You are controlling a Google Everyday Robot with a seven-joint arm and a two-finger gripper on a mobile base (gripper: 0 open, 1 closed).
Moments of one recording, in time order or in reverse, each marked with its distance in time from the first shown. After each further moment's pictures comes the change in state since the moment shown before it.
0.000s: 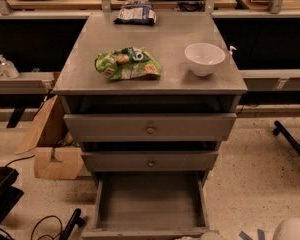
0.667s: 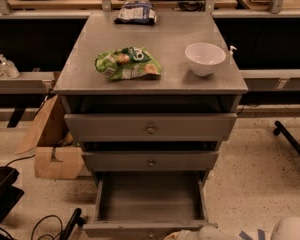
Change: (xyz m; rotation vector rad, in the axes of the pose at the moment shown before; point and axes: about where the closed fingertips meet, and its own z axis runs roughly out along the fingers) arm -0.012 -0.027 0.004 0.024 -0.018 -0.023
